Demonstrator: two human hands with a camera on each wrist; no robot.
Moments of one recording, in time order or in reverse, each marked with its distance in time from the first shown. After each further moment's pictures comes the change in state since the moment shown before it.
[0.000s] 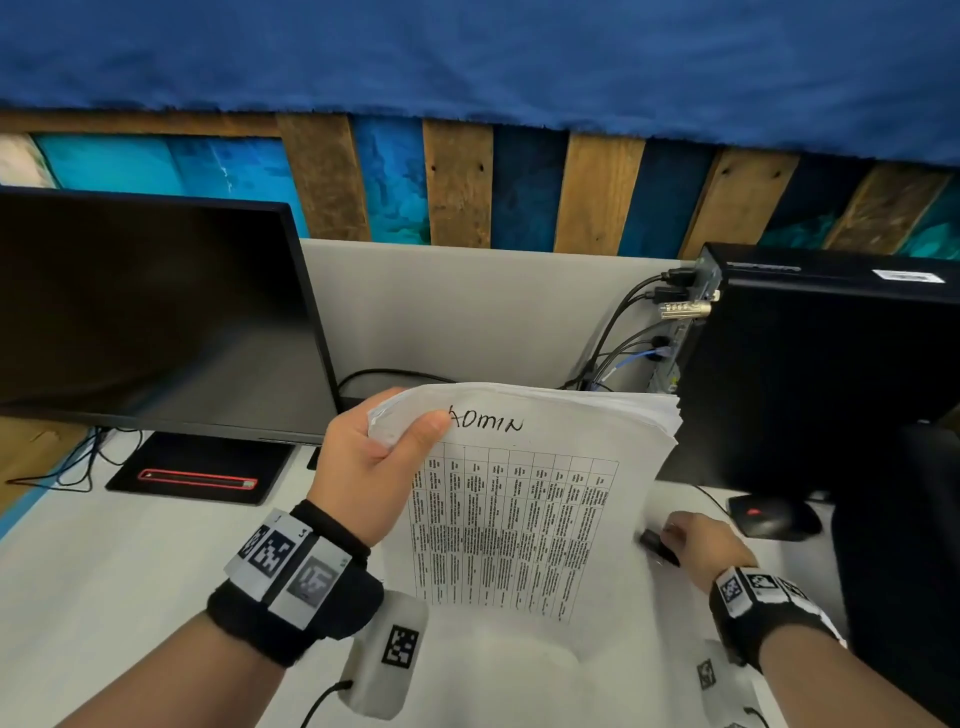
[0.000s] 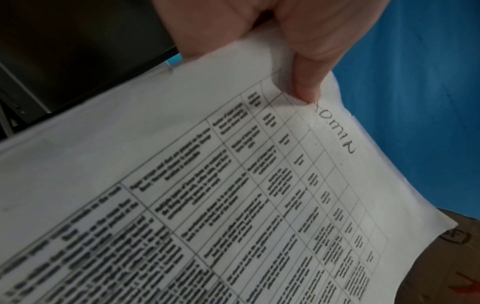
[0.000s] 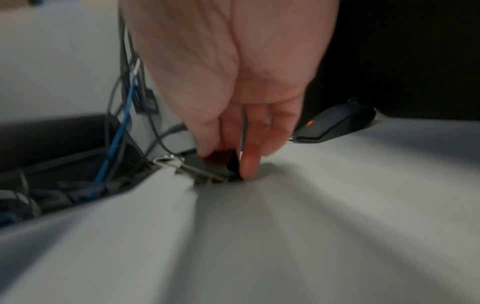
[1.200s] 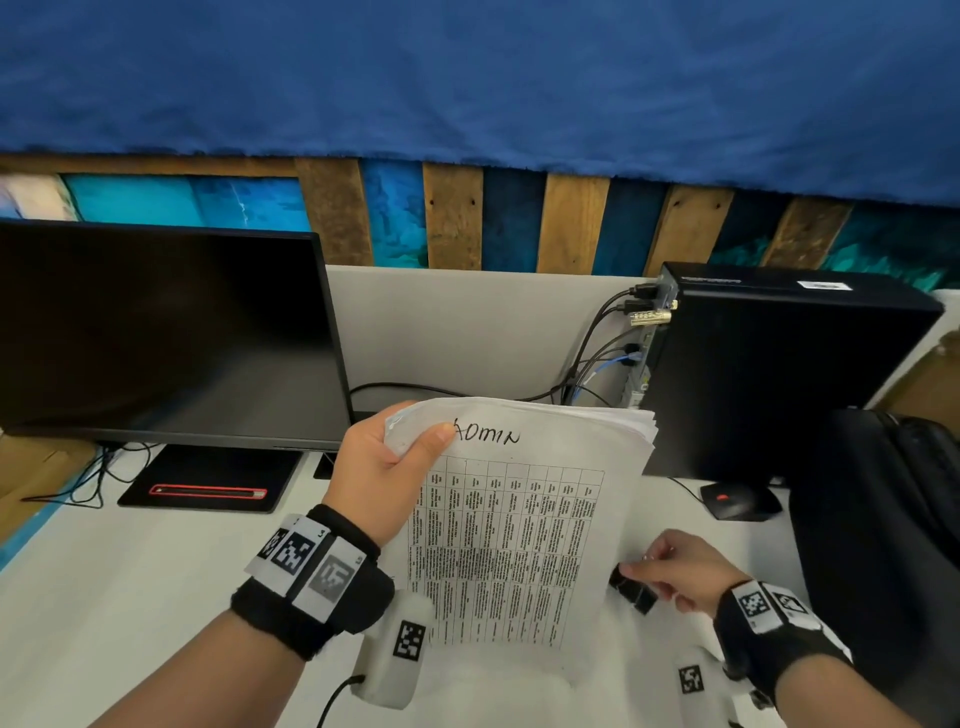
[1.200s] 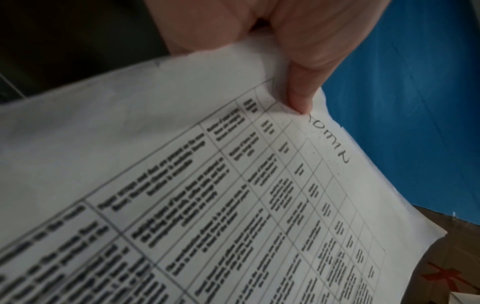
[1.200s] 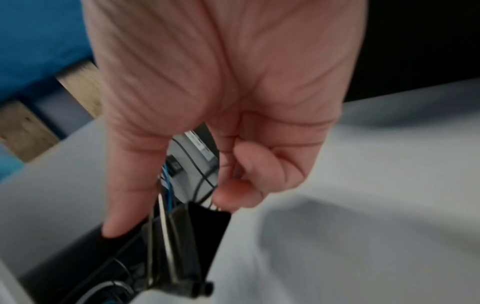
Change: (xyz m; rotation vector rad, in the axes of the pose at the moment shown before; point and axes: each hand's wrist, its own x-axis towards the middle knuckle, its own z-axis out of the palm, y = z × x) left_hand -0.027 0.021 -0.017 -0.009 -0.040 -0.050; right_hand -0.085 -0.008 -0.011 0.722 -0.257 0.068
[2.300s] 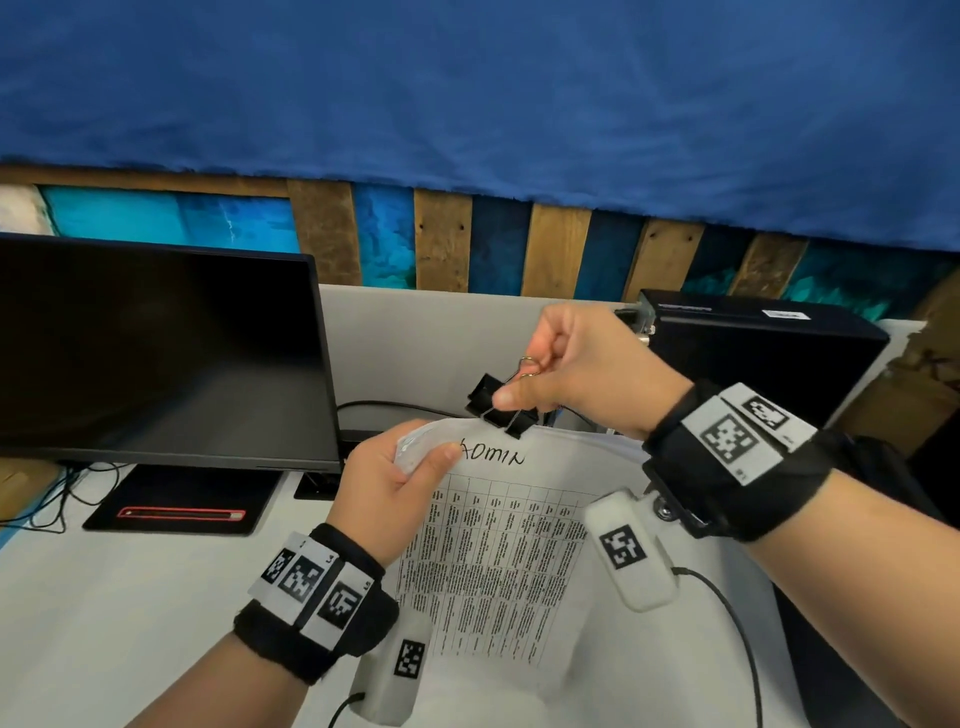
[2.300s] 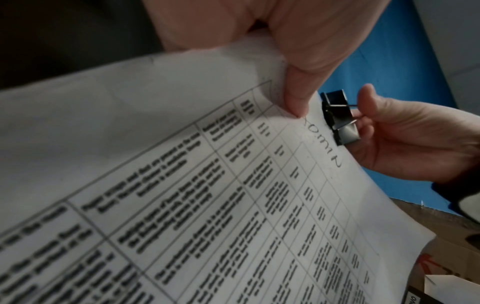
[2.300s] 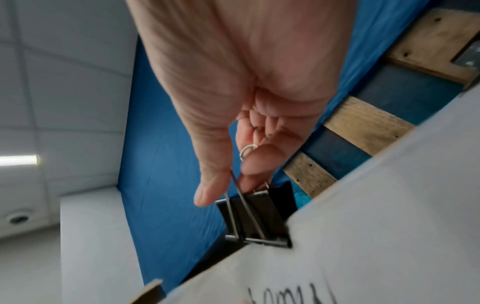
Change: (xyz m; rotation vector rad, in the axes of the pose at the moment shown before) left_hand 0.000 0.008 0.002 0.055 -0.062 0.131; right_hand -0.142 -0.257 0.015 -0.123 0.028 -0.802
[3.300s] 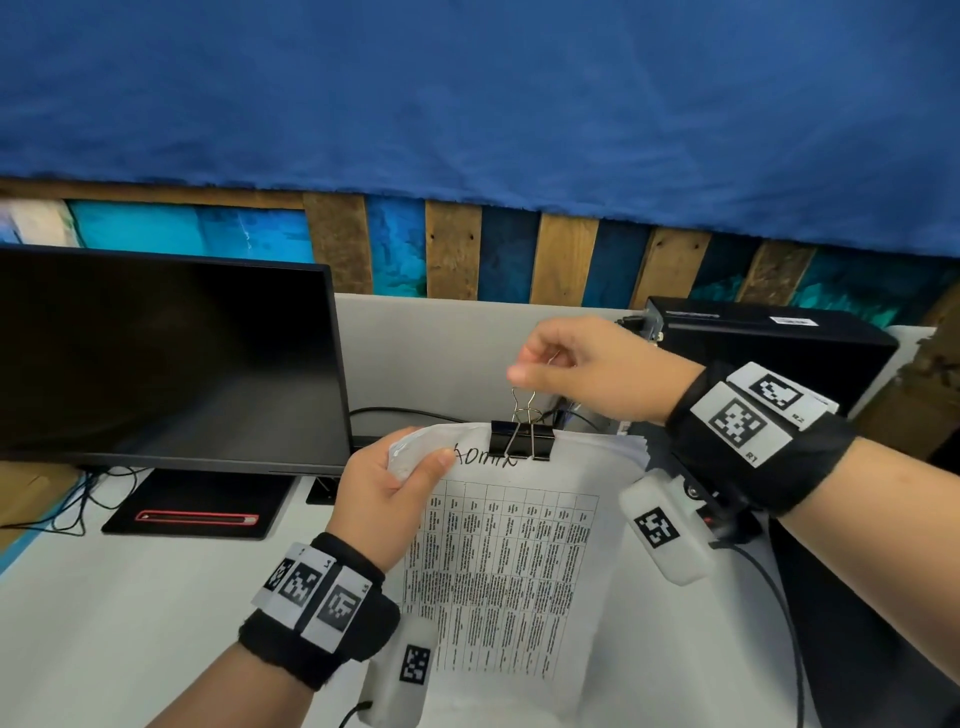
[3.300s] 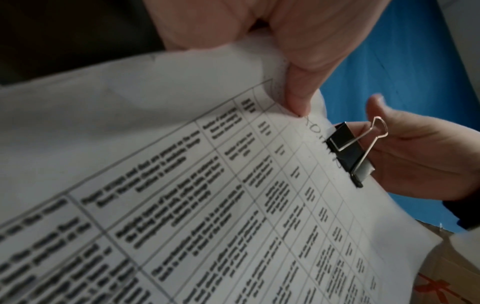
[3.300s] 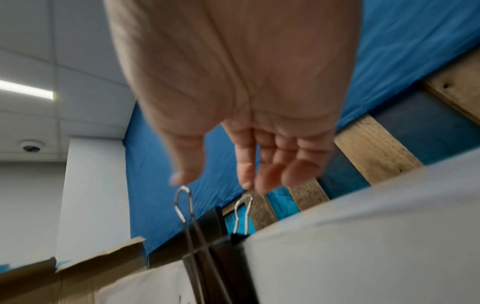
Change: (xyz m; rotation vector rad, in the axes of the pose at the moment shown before) left_hand -0.005 -0.008 -0.009 -0.080 0.084 -0.100; right_hand 0.008 -0.004 -0.008 -0.378 -0.154 -0.062
